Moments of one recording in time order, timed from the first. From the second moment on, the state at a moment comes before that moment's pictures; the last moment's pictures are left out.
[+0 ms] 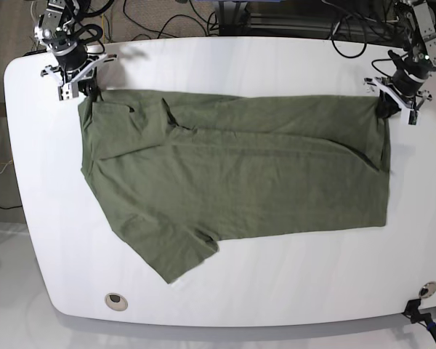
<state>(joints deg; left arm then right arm) 22.8 -19.6 -28.4 83.6 -18.2 -37.5 24.4 -30.9 10.9 28.4 93.2 11.3 31.6 -22.1</state>
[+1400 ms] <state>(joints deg) 33.6 -21.9 -38.2 97.1 -17.5 -37.9 31.3 -41.7 9.7 28.2 103.9 10.8 31.6 -23.4</state>
